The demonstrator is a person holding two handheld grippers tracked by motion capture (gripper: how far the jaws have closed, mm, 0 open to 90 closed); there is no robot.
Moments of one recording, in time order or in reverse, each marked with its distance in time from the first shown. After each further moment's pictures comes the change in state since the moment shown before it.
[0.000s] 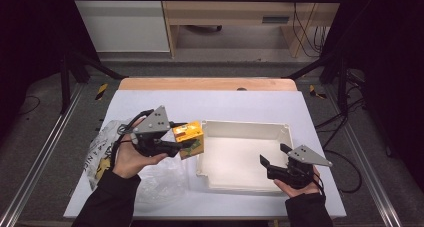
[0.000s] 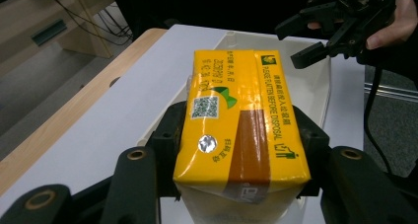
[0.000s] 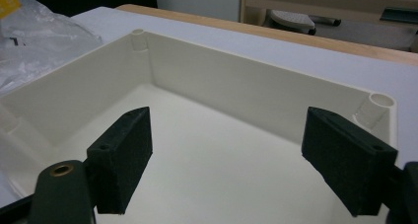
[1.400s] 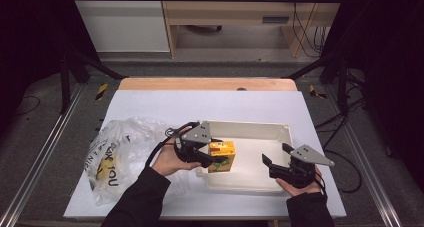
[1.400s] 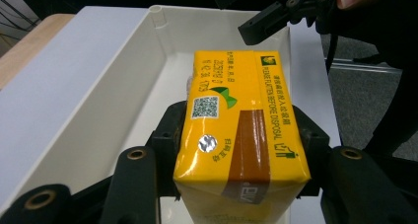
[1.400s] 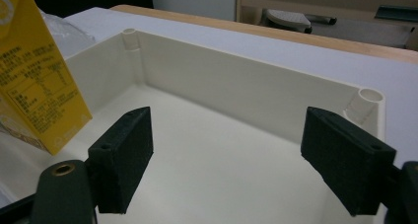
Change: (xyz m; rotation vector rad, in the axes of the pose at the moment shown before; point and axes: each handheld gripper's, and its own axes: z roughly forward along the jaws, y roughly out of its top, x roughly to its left) left arm -0.010 -0.018 0.099 0.067 -0.254 0.071; right arm -0.006 -0.003 0.001 -0.001 -0.011 0.009
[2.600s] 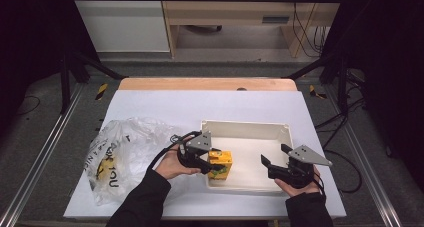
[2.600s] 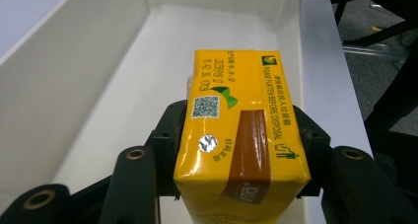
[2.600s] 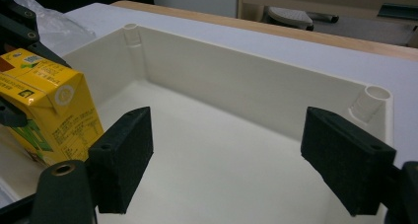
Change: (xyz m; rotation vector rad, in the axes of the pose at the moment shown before) left arm 0.007 -0.040 0.032 0.062 -0.051 -0.011; right arm 0.002 -0.002 0.002 0.011 0.004 -0.005
